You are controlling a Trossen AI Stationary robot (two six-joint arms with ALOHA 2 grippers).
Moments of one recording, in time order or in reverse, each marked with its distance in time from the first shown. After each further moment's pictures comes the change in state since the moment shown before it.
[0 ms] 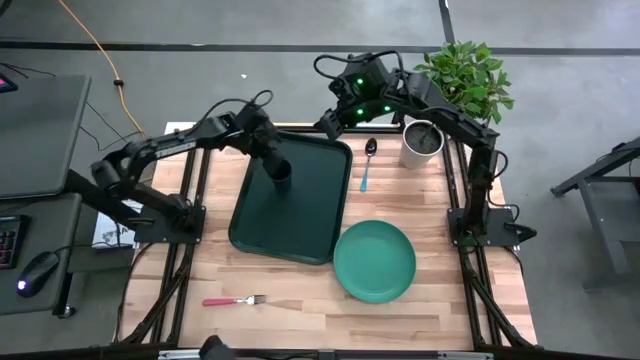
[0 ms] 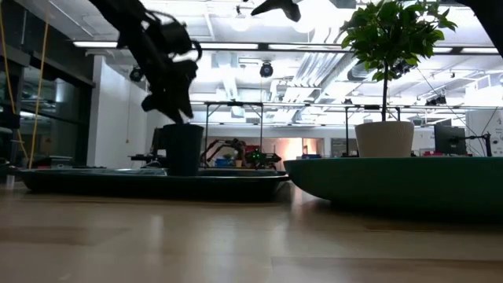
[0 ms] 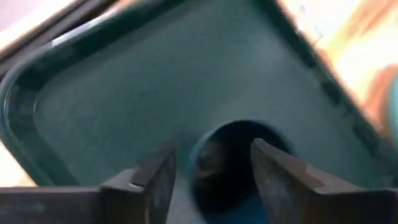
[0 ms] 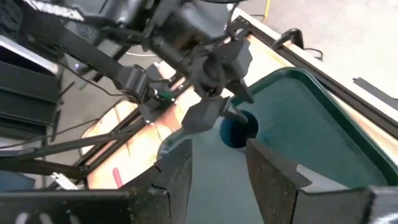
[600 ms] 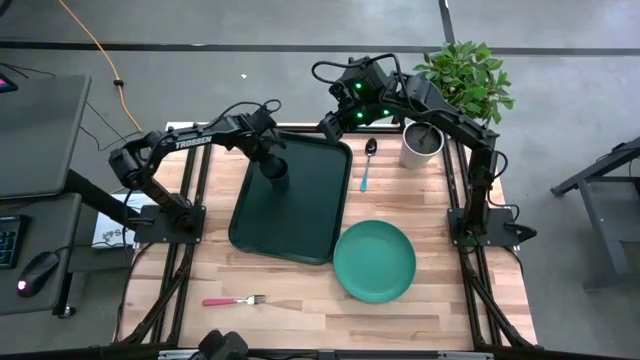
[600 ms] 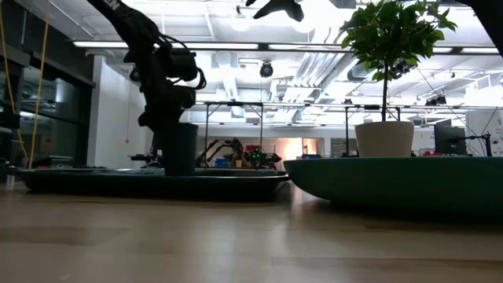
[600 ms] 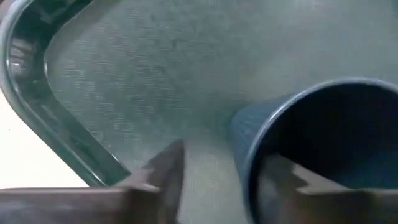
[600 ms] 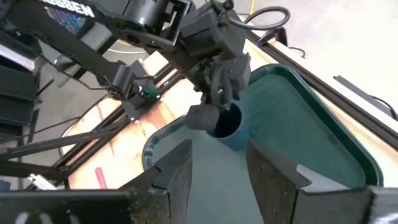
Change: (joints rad) left arm 0.022 0.146 0.014 -0.093 -0.080 0.146; right arm 0.013 -0.003 0.000 -0.033 0.071 -0.010
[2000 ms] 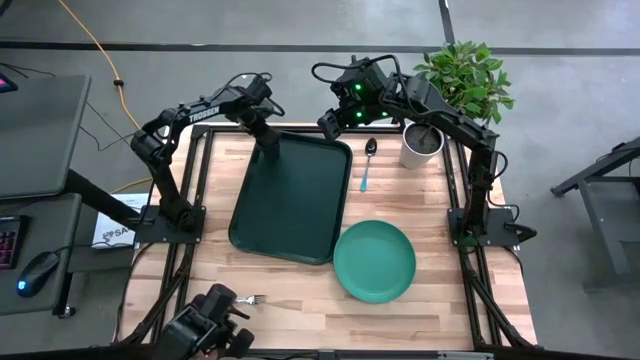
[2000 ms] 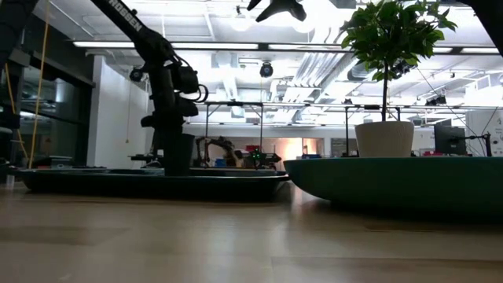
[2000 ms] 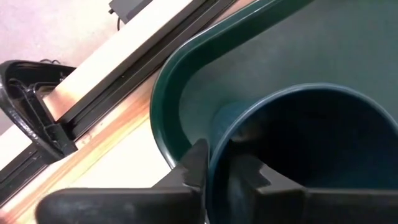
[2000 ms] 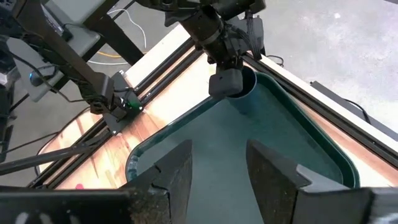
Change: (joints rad) left arm 0.229 0.236 0.299 -0.140 -0.066 0.052; right arm 0.009 0.000 0.000 0.001 0.096 0.019
